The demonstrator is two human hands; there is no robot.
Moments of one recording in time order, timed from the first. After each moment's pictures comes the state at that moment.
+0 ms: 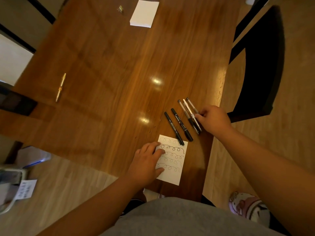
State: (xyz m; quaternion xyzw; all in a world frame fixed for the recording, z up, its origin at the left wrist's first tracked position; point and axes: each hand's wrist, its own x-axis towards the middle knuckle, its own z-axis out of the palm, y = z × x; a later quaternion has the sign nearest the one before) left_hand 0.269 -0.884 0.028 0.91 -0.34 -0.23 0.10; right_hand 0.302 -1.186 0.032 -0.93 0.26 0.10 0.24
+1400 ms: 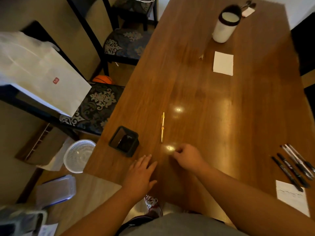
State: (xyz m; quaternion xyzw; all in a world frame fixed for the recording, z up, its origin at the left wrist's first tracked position) left_hand 0.540 -0.494 0.029 0.91 -0.34 -0.22 0.06; right_hand 0.528 -0.719 0.065 -0.86 0.28 0.22 0.37
